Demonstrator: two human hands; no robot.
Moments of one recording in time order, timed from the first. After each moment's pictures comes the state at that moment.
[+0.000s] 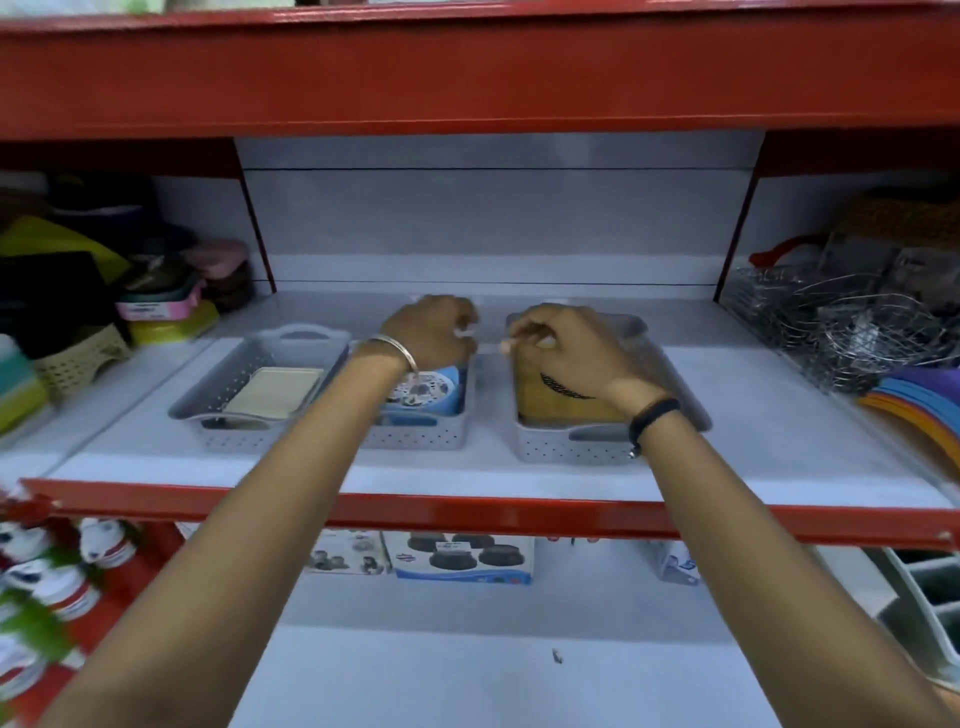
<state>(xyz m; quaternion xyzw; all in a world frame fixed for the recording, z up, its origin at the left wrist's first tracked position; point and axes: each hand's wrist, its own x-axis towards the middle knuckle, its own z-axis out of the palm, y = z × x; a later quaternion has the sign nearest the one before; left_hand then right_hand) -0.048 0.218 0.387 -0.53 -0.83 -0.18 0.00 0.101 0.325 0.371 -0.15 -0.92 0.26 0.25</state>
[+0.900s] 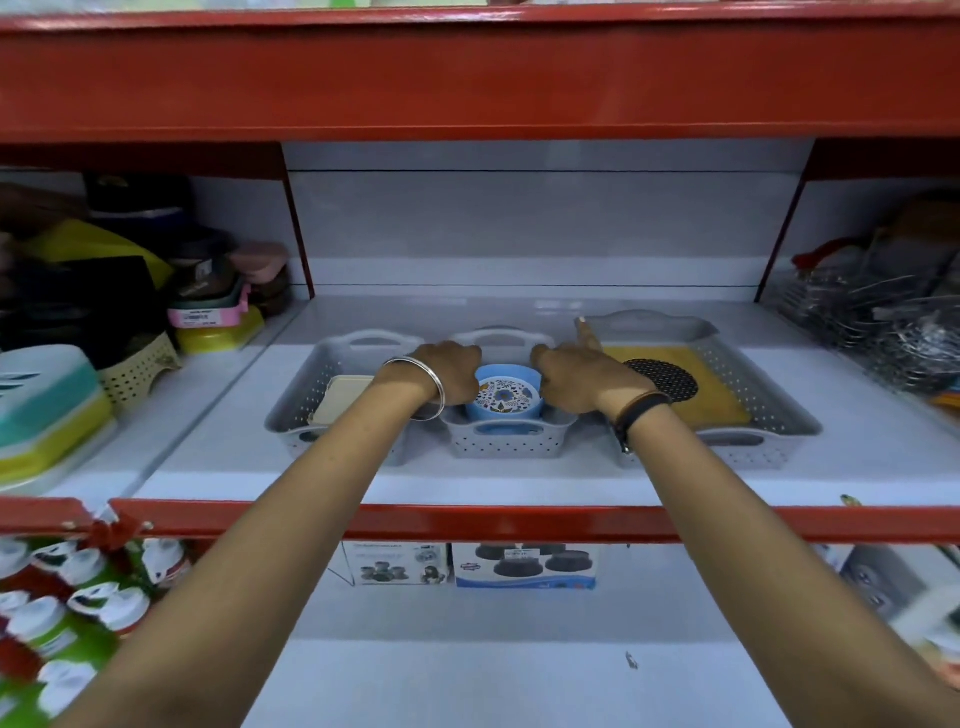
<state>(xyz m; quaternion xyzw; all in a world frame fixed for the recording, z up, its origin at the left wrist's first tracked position) -0.116 0.167 0.360 -0.52 -0.85 0.00 -0.04 0.014 0.268 0.359 -0.25 -0.97 -0.02 0.01</state>
